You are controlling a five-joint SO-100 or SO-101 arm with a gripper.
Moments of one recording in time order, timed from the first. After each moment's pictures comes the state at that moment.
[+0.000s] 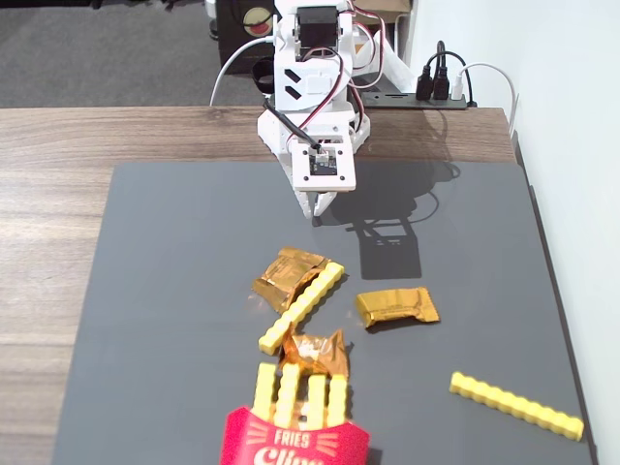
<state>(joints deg) -1.9 188.6 175.6 76.7 -90.8</state>
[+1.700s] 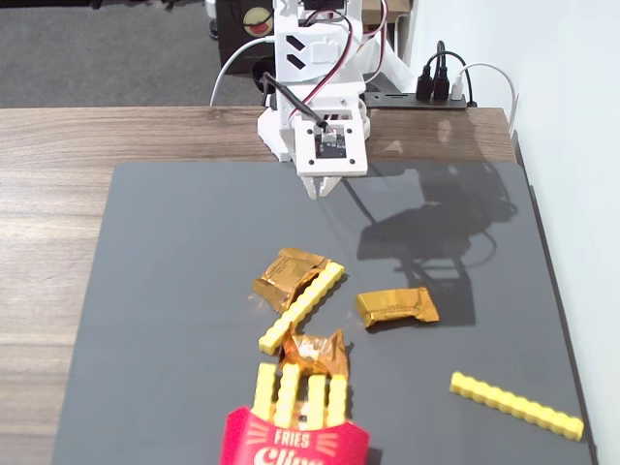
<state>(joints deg) -3.2 140.3 130.9 77.0 -90.0</state>
